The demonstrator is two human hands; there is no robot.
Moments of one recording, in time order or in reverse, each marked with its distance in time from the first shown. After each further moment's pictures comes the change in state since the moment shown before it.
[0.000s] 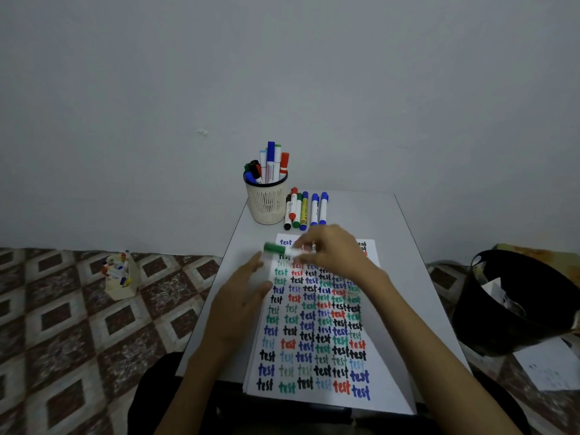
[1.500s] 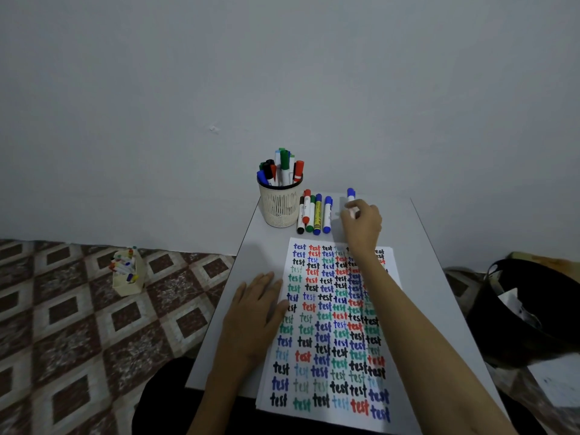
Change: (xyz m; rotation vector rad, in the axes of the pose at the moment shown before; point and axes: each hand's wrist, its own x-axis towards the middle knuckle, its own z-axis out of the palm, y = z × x) left_hand -0.003 -0.015 0.013 0.418 -0.135 0.011; right_hand 0.075 0.071 0.033 0.334 0.735 0.534
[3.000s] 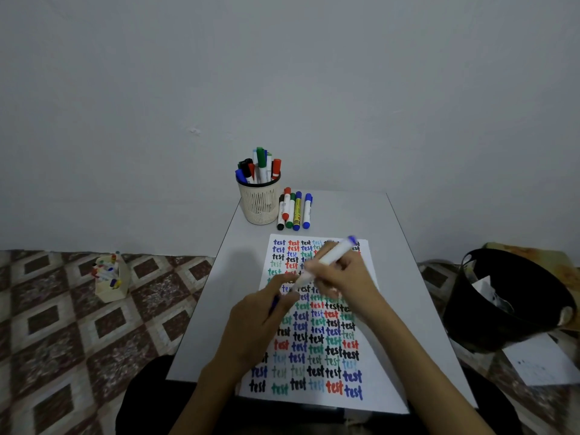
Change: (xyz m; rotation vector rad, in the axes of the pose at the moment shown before) left_hand -0.010 0.053 -0.014 -0.380 0.043 0.153; right_hand -0.117 -0.029 -0.107 0.690 -0.745 0.008
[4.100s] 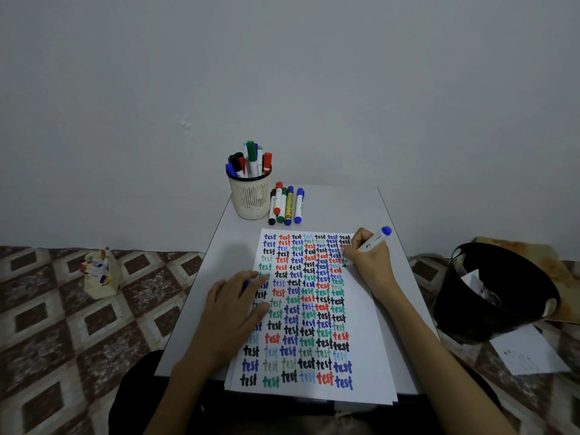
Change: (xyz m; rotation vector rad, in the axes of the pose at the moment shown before) left_hand -0.011 -0.052 -0.003 0.413 -0.119 0.016; right_hand 0.029 0.046 -0.077 -0.315 0.466 0.044
